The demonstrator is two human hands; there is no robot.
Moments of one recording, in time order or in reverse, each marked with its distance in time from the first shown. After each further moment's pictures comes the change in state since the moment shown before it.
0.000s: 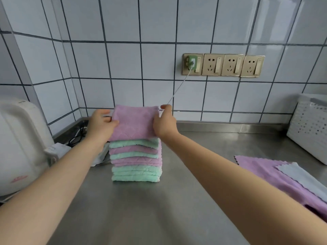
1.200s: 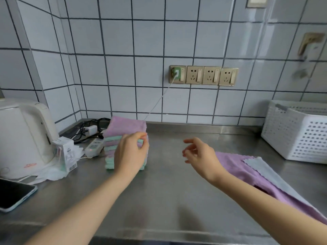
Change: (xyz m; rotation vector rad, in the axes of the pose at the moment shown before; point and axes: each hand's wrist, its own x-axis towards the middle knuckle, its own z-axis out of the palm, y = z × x) left_hand -0.157 0.029 0.052 0.367 0.076 0.424; right_hand -0.129 0.078 -0.148 -0.195 -0.017 -0.202
